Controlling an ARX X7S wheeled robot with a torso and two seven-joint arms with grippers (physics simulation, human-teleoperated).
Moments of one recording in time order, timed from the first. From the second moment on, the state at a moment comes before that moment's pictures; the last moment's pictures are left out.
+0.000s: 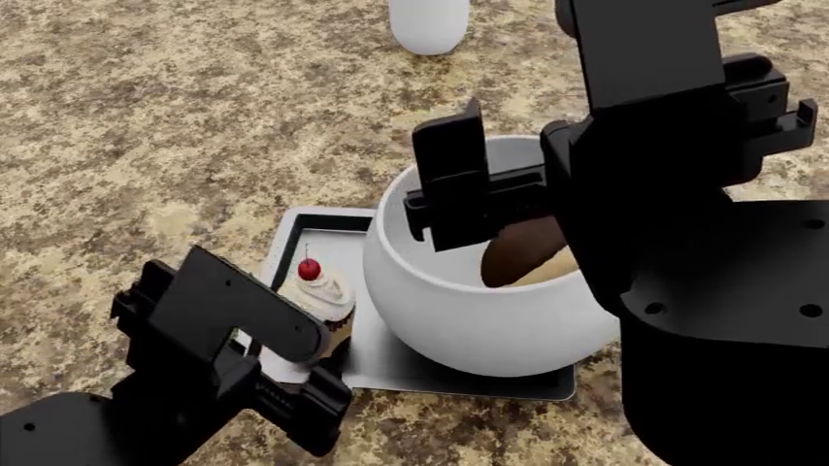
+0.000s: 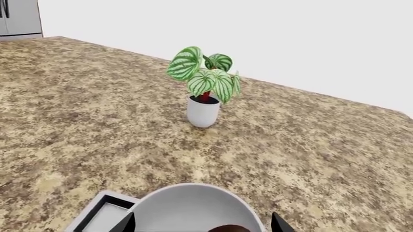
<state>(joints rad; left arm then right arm) -0.73 -0.27 0.52 0.29 -0.43 -1.09 -0.11 1.37 0.72 -0.62 -0.33 1.73 1.01 1.03</state>
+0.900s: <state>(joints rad) -0.35 -0.54 0.16 1.04 -0.74 -0.96 -0.39 0.06 1.49 -0.28 -1.05 1.11 0.07 1.06</state>
